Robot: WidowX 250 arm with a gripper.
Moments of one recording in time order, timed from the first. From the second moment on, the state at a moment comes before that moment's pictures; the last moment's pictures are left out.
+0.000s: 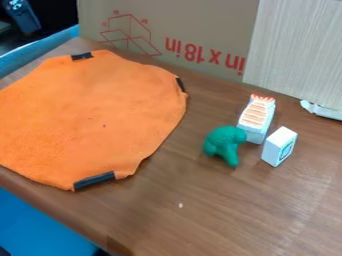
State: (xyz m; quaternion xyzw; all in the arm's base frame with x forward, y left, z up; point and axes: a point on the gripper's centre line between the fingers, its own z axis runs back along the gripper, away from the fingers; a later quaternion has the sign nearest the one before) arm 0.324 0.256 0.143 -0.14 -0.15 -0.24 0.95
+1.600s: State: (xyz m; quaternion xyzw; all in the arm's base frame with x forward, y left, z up) arm 0.373 0.284 0.077 -0.07 -0.18 -0.33 0.92
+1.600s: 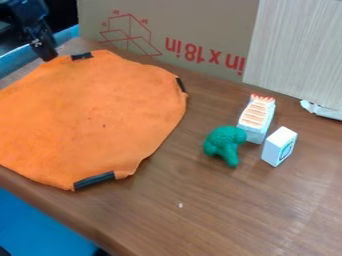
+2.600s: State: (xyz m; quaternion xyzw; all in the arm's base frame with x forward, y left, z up) arm 0.404 0.280 0.066 -0.06 -0.16 -0.32 0.93
